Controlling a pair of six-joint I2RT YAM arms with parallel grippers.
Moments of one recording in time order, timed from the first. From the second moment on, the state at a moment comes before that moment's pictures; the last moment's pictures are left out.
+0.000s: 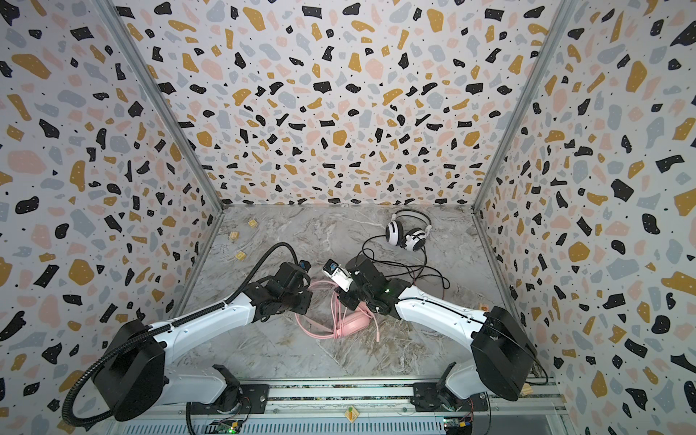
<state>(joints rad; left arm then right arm) -0.66 1.34 0.78 -0.48 -0.06 -0.29 0.86 1.43 0.96 -0.21 -0.06 -0.20</state>
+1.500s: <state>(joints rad) -0.22 1.53 0.93 -0.29 0.11 -0.48 0.85 0.99 0.71 -0.16 0.03 0.12</state>
